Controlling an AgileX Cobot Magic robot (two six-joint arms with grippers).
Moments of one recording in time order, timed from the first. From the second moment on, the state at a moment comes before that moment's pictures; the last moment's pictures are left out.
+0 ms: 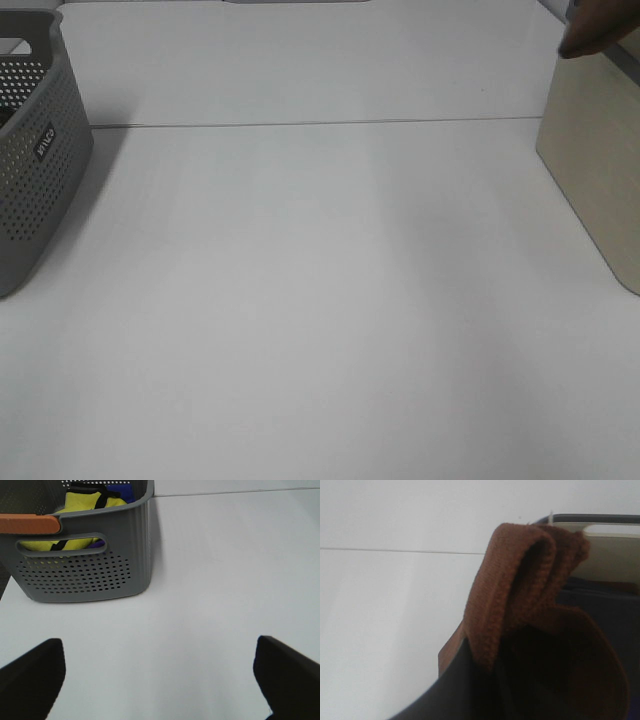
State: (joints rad) left arm 0.02 0.00 -0.50 -0.06 1.05 0.04; right arm -0.16 1.83 -2.11 0.33 1.22 -0.25
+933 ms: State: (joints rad) left arm 0.02 0.00 -0.50 -0.06 1.05 0.04; right arm -0.34 2.12 -2.11 0.38 1.22 -0.19
